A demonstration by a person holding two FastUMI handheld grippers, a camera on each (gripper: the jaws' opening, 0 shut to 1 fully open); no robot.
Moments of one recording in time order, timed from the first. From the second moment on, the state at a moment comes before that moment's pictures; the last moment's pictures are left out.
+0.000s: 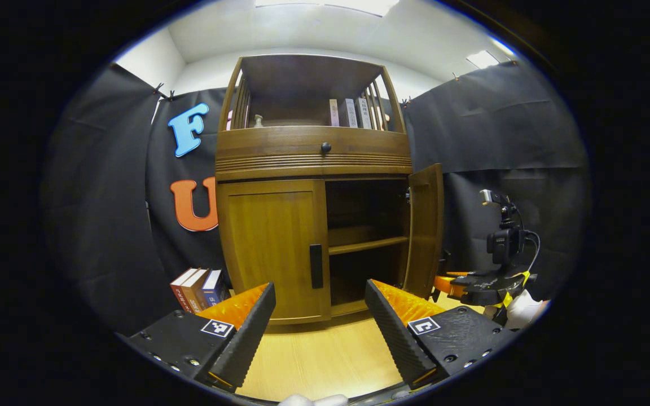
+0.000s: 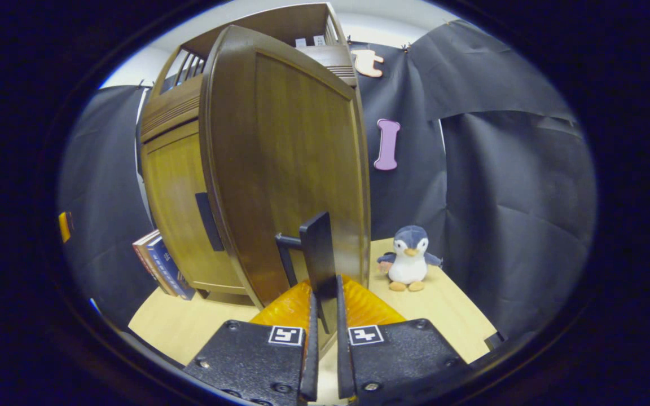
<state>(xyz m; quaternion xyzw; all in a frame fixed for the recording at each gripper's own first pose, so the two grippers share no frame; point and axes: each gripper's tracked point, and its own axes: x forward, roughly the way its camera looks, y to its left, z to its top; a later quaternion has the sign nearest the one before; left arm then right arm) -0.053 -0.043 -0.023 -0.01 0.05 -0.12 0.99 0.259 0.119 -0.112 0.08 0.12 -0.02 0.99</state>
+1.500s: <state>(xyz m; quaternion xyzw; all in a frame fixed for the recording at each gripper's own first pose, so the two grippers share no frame) -0.082 -0.202 0.015 0.02 0.04 0.02 1.00 0.252 0.102 -0.111 -0.01 0.10 0.21 0.97</state>
